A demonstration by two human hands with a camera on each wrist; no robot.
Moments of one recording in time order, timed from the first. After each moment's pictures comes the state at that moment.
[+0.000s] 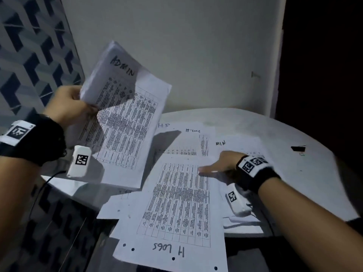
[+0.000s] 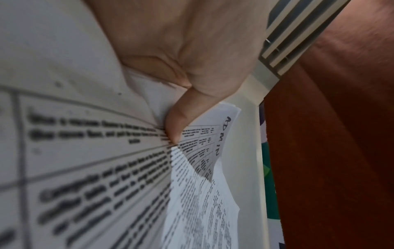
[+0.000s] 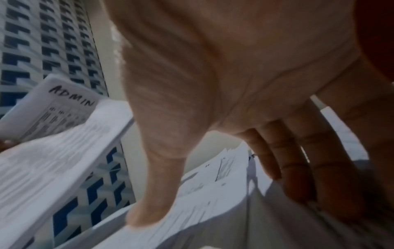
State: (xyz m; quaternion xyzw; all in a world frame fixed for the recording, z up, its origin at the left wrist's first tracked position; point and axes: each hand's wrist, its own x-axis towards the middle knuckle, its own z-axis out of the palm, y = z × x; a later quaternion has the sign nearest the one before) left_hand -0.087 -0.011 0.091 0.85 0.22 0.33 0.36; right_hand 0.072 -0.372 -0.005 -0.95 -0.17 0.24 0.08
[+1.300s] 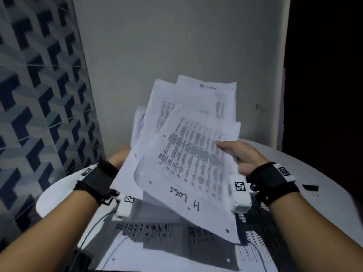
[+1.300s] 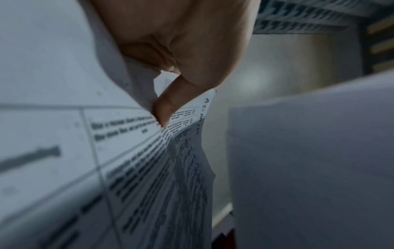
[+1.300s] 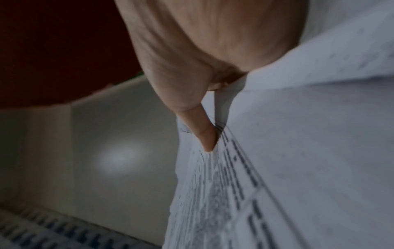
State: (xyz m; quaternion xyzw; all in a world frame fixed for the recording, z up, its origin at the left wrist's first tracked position) left_hand -0.018 -0.076 0.053 0.71 0.24 0.19 0.63; right_hand 0.130 -0.359 0.065 -0.63 -0.10 0.27 0.73
